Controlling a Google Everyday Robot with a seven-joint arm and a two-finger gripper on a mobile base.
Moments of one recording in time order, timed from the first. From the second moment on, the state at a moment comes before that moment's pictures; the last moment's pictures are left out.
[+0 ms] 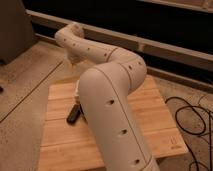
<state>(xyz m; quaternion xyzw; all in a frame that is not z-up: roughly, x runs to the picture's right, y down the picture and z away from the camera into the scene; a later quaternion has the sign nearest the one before) -0.162 -0.148 0.871 -0.16 0.08 0.49 0.86</state>
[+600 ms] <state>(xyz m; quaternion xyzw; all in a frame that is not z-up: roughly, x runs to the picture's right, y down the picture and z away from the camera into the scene) -0.189 -0.171 0.878 -0.14 0.04 0.49 0.86</state>
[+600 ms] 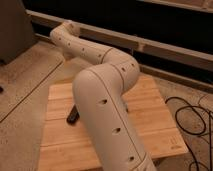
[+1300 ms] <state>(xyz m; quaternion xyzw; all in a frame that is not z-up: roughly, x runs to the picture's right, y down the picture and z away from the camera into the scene) -0.207 -0.156 0.918 -0.16 -0.06 0.50 0.85</state>
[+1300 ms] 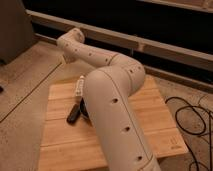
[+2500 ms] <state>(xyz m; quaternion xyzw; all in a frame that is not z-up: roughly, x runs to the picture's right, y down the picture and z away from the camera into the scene) -0.177 -0.095 0.992 -0.21 0.02 0.50 0.84</state>
